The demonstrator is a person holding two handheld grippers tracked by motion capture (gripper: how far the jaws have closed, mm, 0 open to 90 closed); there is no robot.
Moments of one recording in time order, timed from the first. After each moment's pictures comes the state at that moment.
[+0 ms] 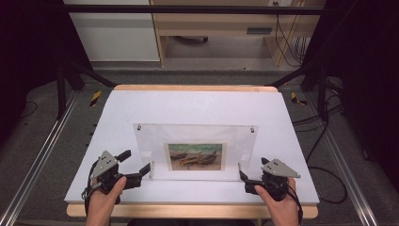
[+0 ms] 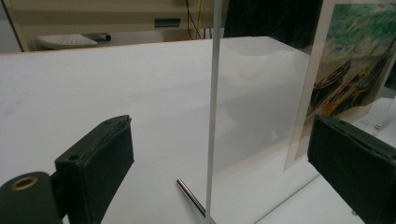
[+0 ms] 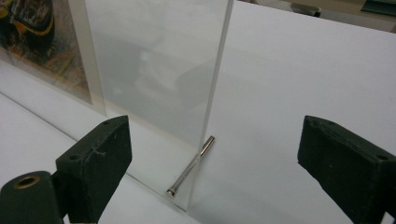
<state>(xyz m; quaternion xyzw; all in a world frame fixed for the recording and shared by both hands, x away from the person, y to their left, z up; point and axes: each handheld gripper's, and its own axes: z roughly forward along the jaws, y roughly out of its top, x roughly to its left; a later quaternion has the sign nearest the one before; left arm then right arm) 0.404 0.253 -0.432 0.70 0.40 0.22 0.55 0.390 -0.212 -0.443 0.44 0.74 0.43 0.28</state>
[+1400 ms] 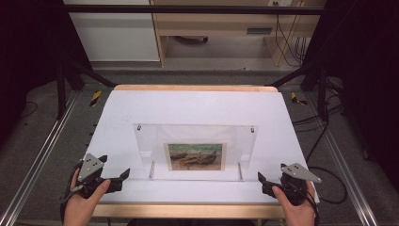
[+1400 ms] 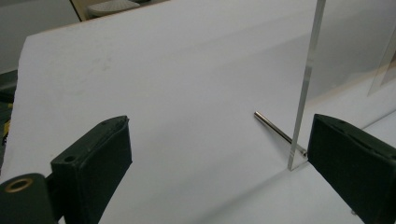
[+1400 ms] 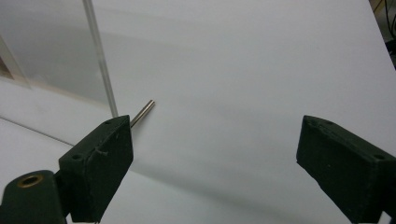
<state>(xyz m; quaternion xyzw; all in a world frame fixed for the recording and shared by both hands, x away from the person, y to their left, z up) 0.392 0.299 -0.424 0.76 0.42 0.27 0.41 0.378 -0.256 -0.447 0.52 0.70 0.40 0.28</state>
